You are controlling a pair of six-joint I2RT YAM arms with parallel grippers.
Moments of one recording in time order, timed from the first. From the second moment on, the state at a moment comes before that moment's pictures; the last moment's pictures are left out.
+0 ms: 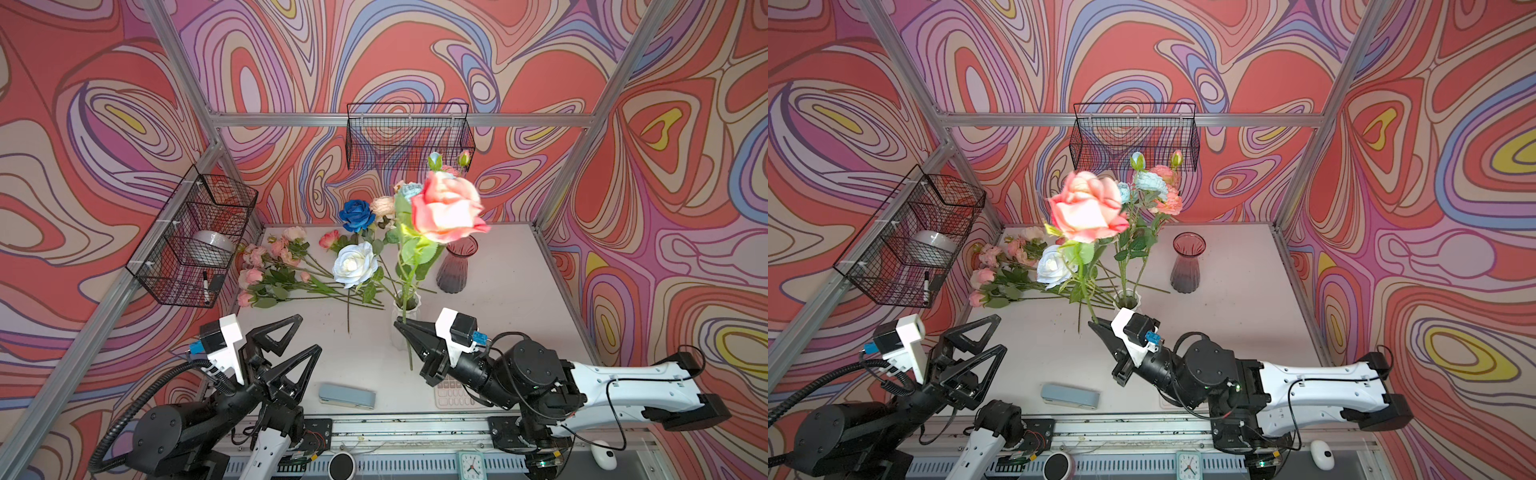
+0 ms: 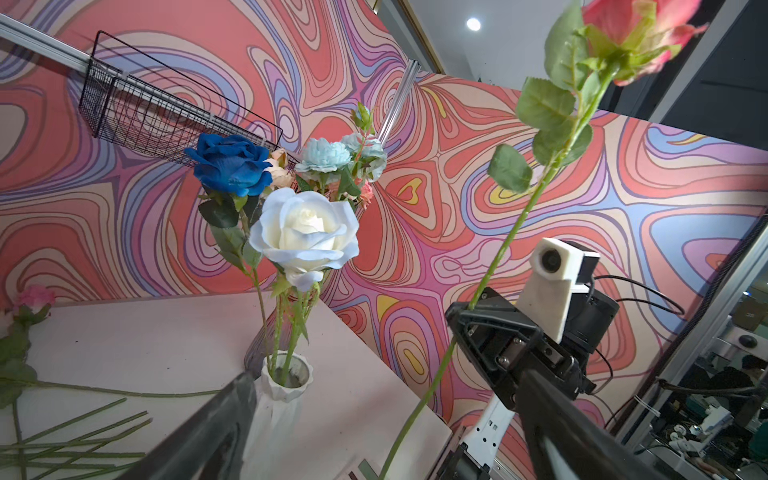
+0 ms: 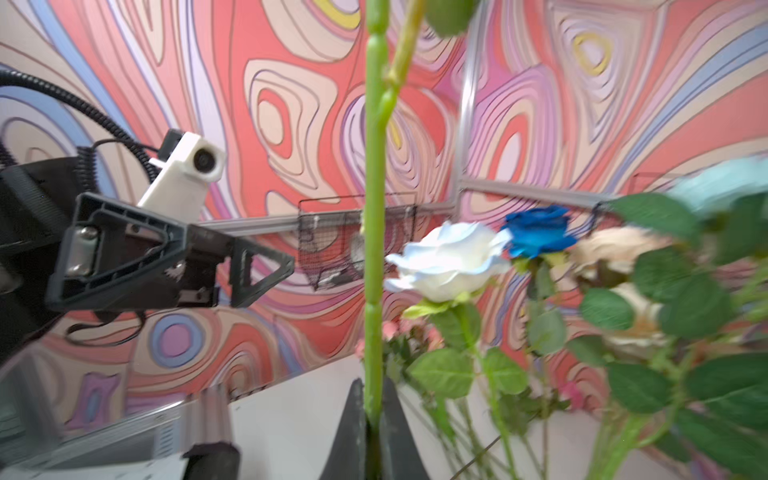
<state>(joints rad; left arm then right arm) -0.25 0.21 0.97 -0.49 0.54 -0.67 1.54 1.01 1.00 0.32 0.57 -0.24</state>
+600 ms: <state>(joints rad) -0.25 0.21 0.89 -0.50 0.50 -0.67 1.12 1.07 0.92 0.74 0.53 -0.28</state>
